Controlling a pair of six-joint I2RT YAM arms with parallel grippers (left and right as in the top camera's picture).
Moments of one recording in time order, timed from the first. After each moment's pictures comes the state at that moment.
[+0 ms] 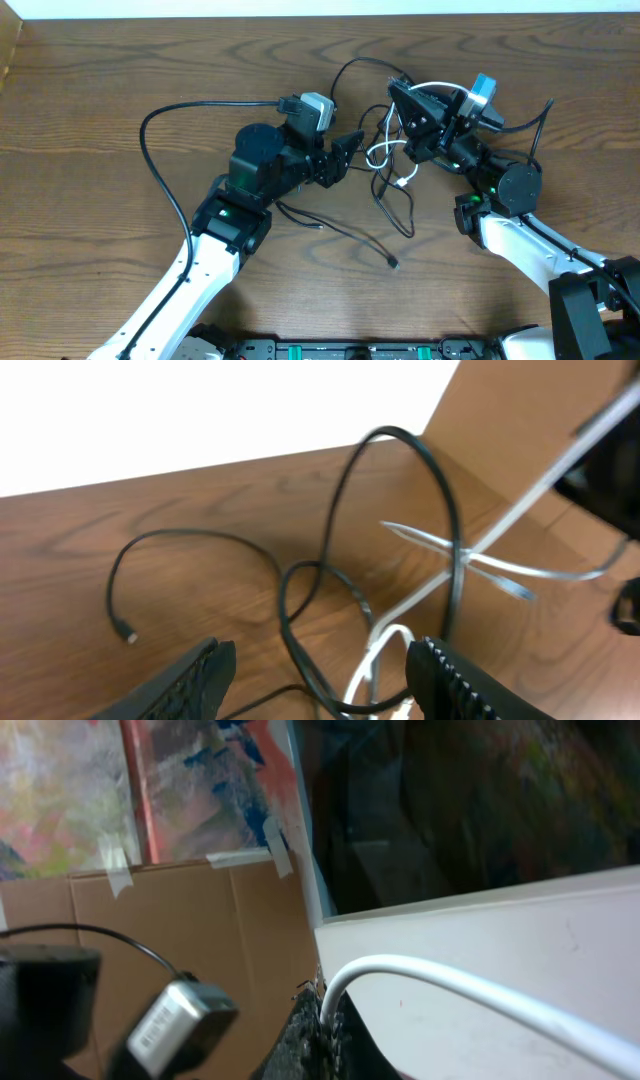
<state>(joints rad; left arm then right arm) -0.46 1.24 0.82 0.11 0.33 -0.22 0.30 1.54 0.66 1.53 -0.59 0.64</state>
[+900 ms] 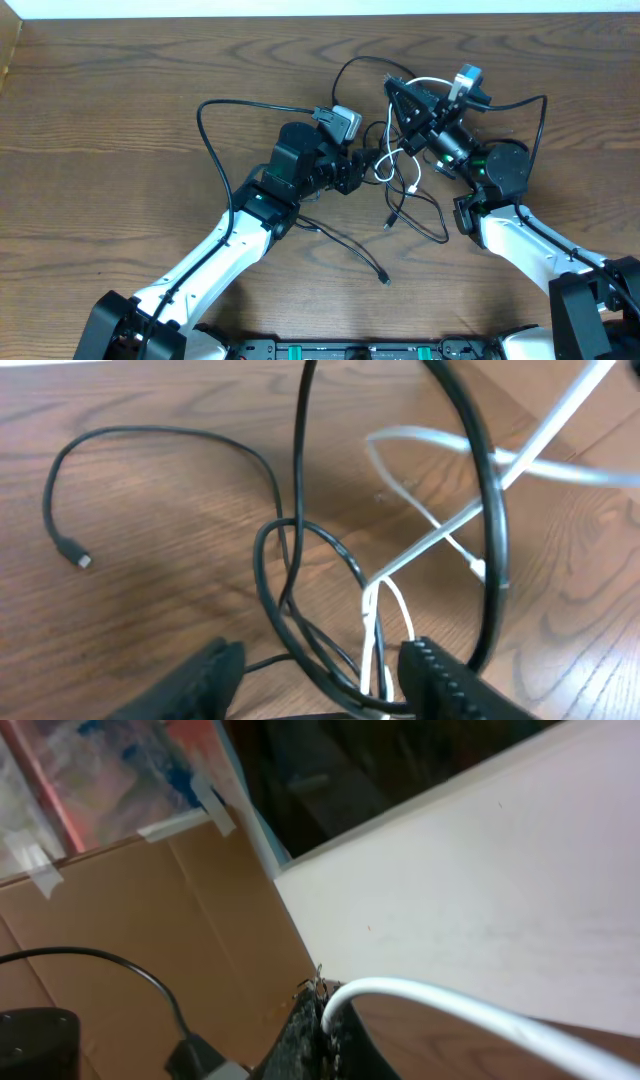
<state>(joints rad) -0.54 1.44 0.82 0.13 0.31 -0.22 0.30 1.54 0.66 1.25 -0.52 0.67</state>
